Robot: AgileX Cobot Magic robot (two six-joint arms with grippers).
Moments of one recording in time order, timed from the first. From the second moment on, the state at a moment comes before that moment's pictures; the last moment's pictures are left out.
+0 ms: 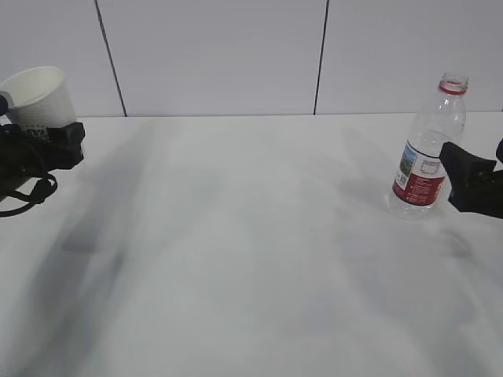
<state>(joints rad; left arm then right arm) -0.09 1.95 -0.72 0.04 -0.99 -0.10 0.09 1.55 -0.29 -0.04 -1.05 0.02</state>
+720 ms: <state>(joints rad) -0.09 2.09 -0.85 0.03 -0.98 -0.10 0.09 1.55 -0.29 -0.04 -1.03 0.02</state>
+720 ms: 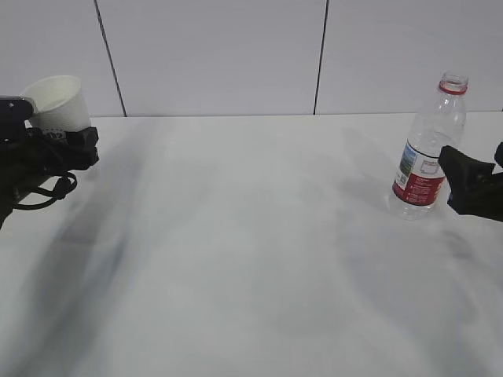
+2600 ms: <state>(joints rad) -0.09 2.33 -0.87 0.00 -1.18 -0.15 0.09 1.55 -0.29 -0.07 -0.99 0.04</state>
